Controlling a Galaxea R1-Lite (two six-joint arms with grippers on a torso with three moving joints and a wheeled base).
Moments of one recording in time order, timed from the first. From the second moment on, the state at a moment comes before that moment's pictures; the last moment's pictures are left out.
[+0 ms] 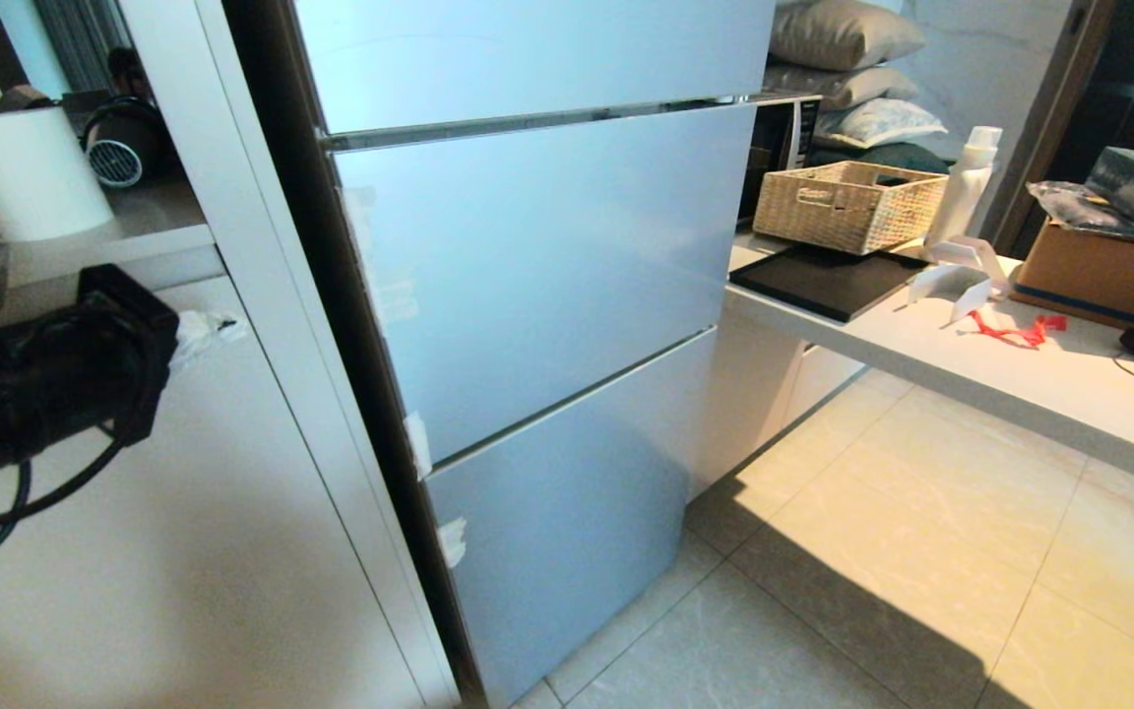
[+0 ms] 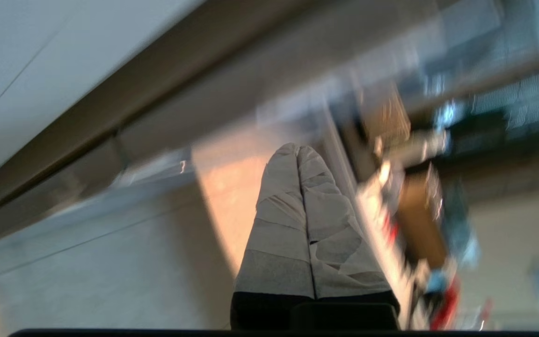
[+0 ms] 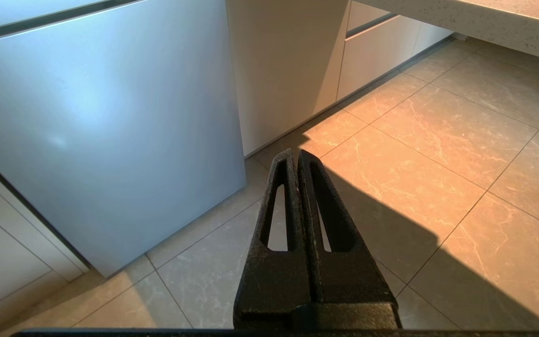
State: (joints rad) left arm -0.05 1.36 -0.81 -0.45 -0.12 -0.90; right arm 0.00 0.00 -0.02 0.05 -0.03 0.04
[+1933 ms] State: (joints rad) left arm -0.21 1.79 -1.16 -0.62 0.03 -1.11; right arm 0.00 0.00 -0.02 0.05 -0.03 0.04
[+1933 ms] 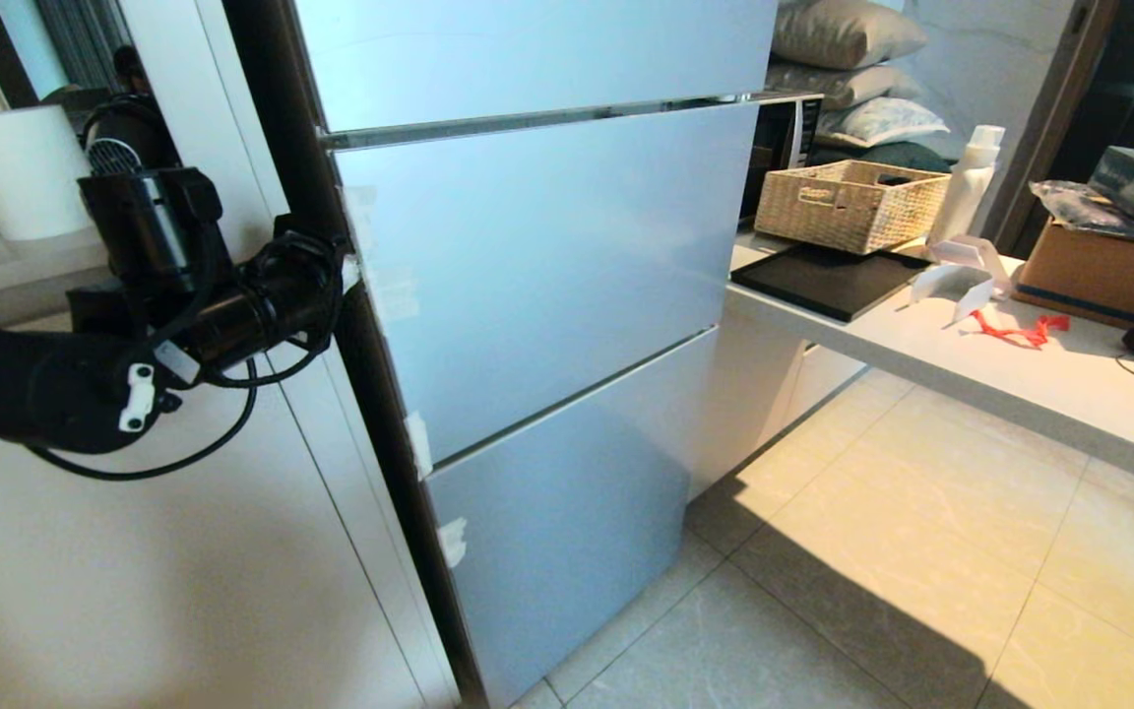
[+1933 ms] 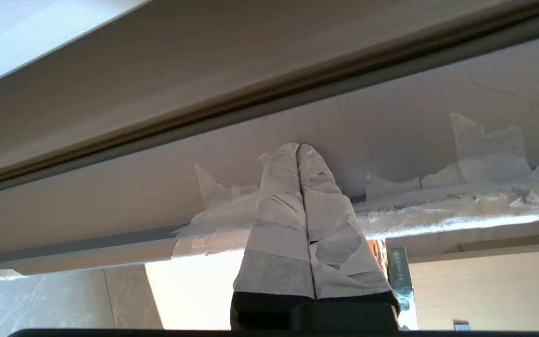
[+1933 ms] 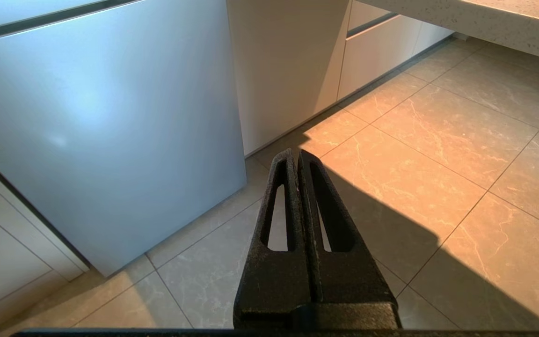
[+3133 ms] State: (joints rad) left arm -0.44 1.57 -0.86 -0.61 0.08 -1.08; right arm 0.00 0.00 -0.02 0.05 -0.03 0.04
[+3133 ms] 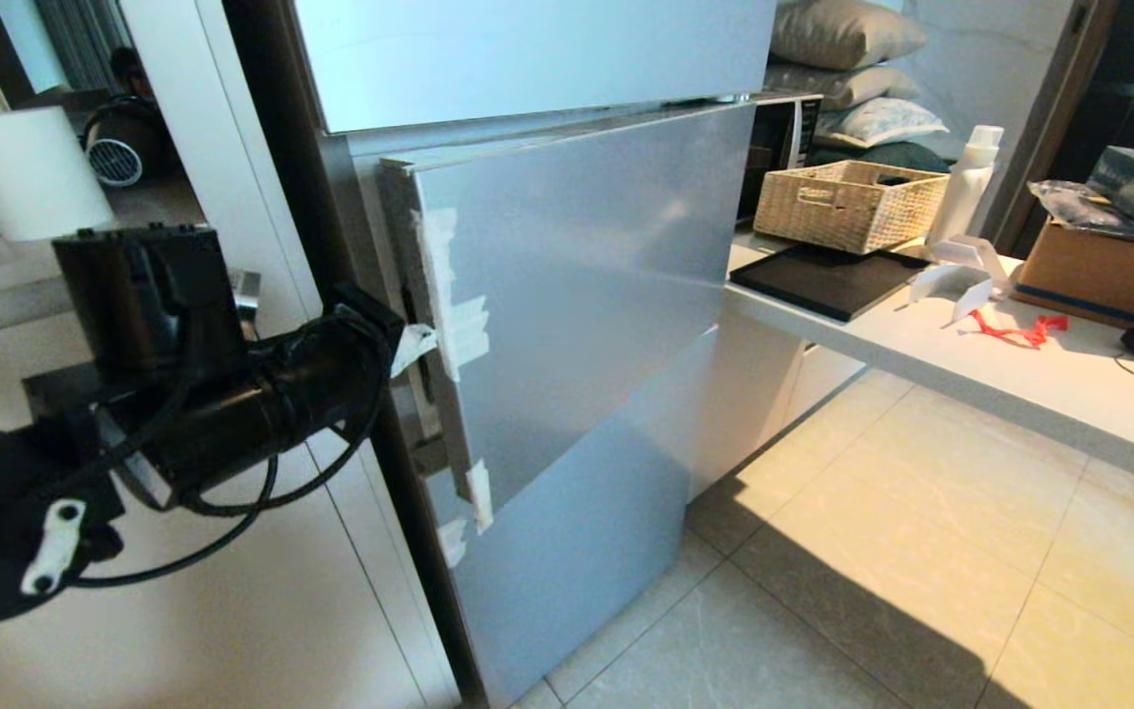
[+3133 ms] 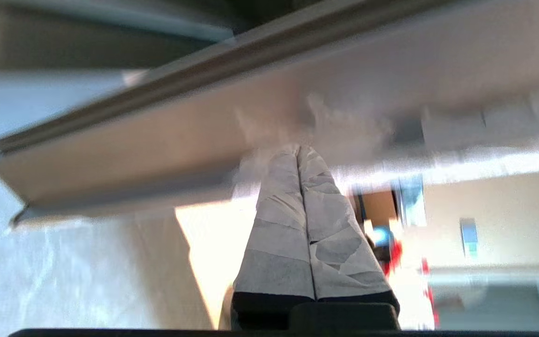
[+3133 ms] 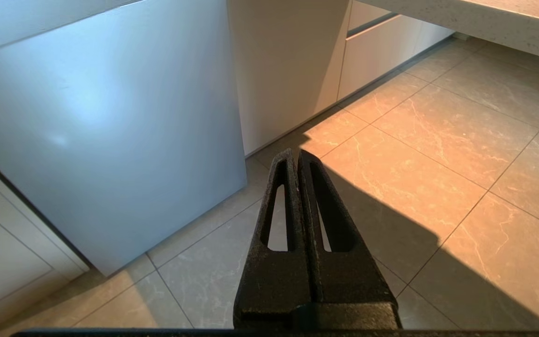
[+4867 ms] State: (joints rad) left arm -0.19 0.77 -0.65 -0.35 0.31 0.02; right arm 0.00 0.00 -0.02 0.05 -0.03 0.04
